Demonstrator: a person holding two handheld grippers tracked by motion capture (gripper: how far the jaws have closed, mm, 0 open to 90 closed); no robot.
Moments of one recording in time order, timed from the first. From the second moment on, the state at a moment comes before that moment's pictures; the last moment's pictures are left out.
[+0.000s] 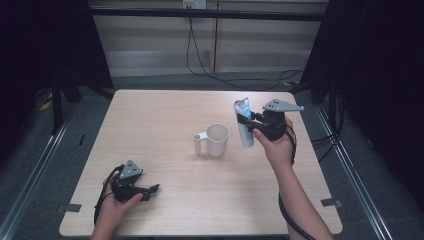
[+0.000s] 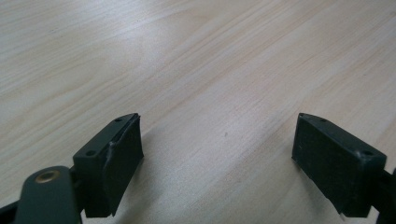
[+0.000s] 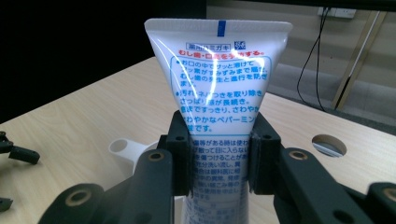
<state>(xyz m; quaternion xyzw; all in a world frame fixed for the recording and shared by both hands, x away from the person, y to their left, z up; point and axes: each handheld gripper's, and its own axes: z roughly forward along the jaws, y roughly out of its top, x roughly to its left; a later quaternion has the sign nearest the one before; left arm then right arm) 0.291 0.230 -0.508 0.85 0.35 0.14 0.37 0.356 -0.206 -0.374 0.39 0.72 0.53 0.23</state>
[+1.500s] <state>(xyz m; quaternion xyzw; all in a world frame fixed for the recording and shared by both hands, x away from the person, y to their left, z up) 0.291 0.230 -0.508 0.85 0.35 0.14 0.37 0.381 -0.167 -0.367 0.38 0.70 0.56 0.24</state>
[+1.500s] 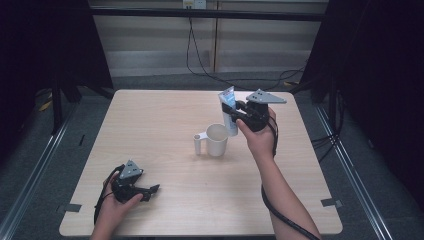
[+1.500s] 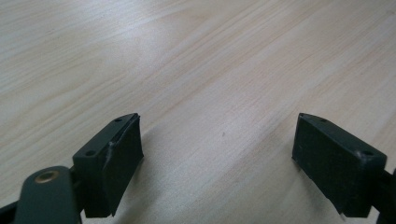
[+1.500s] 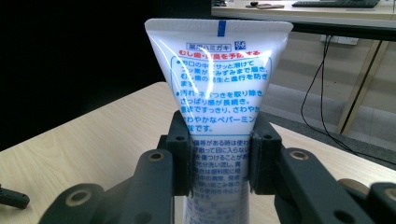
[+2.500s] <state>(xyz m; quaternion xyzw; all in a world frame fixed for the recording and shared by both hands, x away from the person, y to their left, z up) 0.291 0.230 -0.508 0.85 0.34 0.14 0.37 0.395 -0.139 -0.380 0.37 0.70 0.56 0.23</state>
